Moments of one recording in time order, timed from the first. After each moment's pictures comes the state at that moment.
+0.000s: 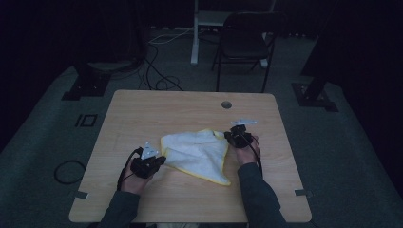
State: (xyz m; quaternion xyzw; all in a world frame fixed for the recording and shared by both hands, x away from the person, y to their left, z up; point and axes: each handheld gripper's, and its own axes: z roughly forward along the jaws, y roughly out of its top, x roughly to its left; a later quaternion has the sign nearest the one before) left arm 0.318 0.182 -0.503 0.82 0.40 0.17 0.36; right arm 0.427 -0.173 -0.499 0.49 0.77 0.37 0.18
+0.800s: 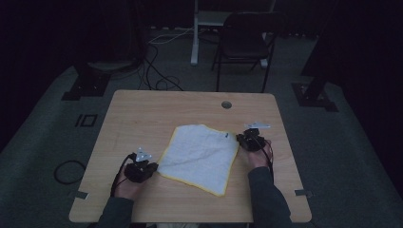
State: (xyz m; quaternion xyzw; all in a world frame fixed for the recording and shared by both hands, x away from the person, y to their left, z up) left arm 0.315 0.202 -0.522 0.82 0.45 0.15 0.32; right arm 0.415 -0.215 -0.503 0.52 0.75 0.36 0.19
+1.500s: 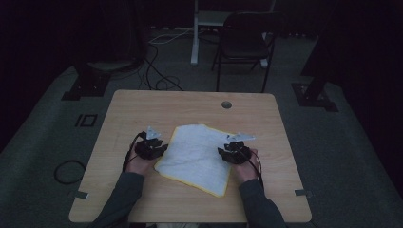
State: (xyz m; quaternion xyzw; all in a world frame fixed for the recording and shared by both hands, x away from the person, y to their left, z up) left arm 0.393 0.176 -0.504 0.81 0.43 0.18 0.34; right arm 0.373 -0.163 -0.512 0.44 0.79 0.38 0.16
